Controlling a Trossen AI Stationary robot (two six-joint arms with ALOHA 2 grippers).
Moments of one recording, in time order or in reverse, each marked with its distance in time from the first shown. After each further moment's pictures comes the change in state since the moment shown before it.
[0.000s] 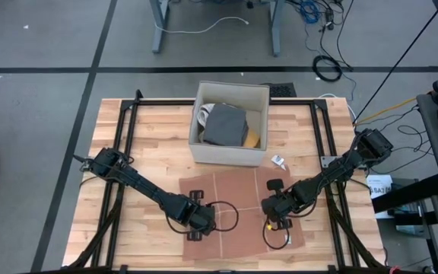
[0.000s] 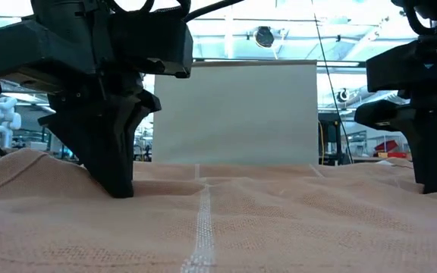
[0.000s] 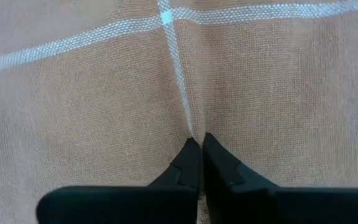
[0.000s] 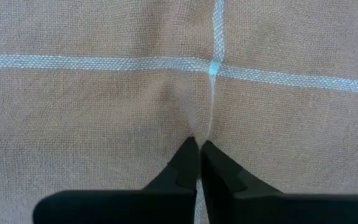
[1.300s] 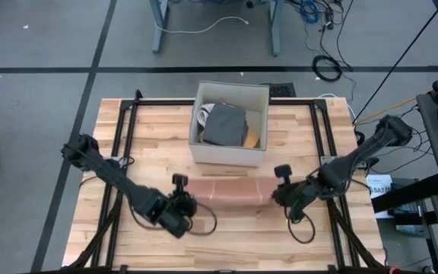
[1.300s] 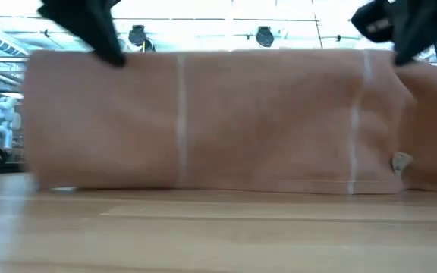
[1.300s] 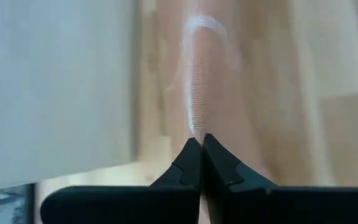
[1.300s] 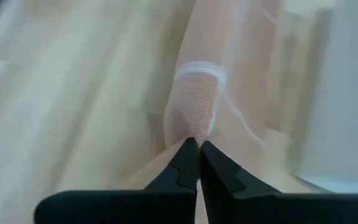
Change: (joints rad) left arm -0.102 -0.358 0.027 -0.331 -0.472 0.160; right arm 0.031 -0.386 0.173 -0.292 0.194 -0.169
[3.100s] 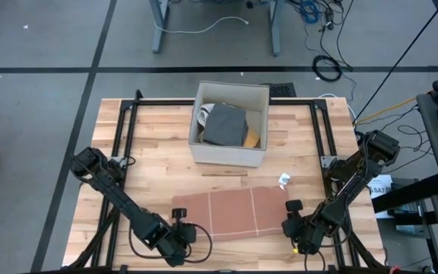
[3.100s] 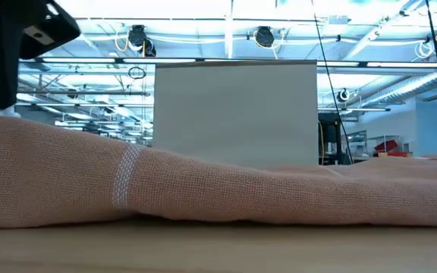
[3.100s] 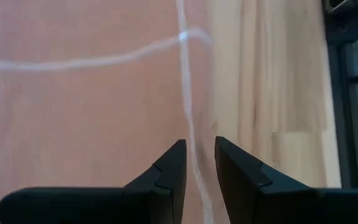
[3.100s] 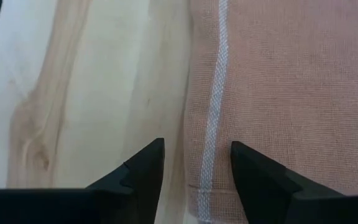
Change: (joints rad) left arm -0.171 0.181 -0.051 0.339 0.316 -0.413; right arm 0.384 0.334 -0.195 0.347 -0.058 0.587
